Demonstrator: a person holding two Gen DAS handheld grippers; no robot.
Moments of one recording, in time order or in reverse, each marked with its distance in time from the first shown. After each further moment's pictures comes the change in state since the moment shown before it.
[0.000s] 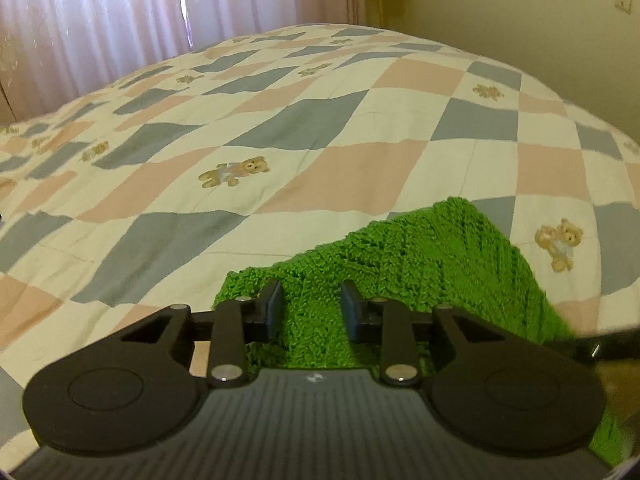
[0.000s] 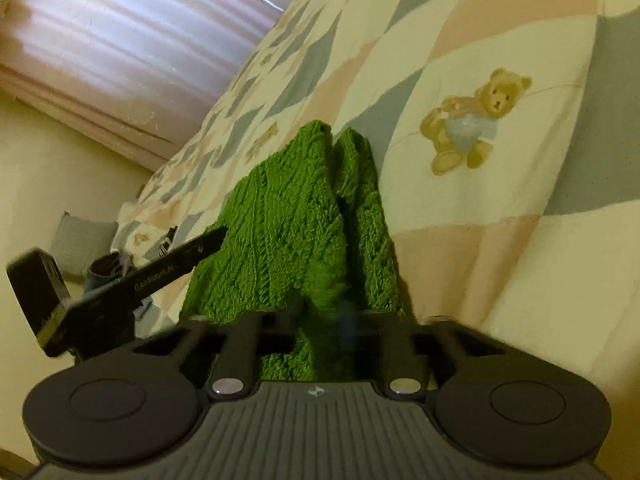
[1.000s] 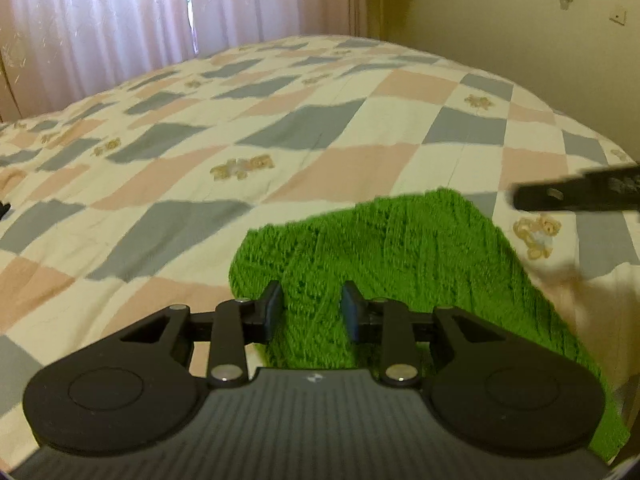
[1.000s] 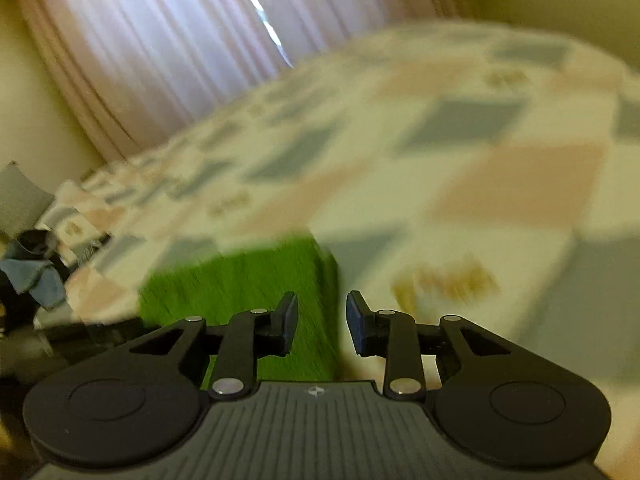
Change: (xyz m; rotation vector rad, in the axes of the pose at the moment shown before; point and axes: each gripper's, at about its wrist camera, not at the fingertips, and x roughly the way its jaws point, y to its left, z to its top) left arm -0.033 0.008 -0.022 -0.036 -0.049 -0.016; right arm -0.008 0.057 0.037 -0.346 -0.192 -0.195
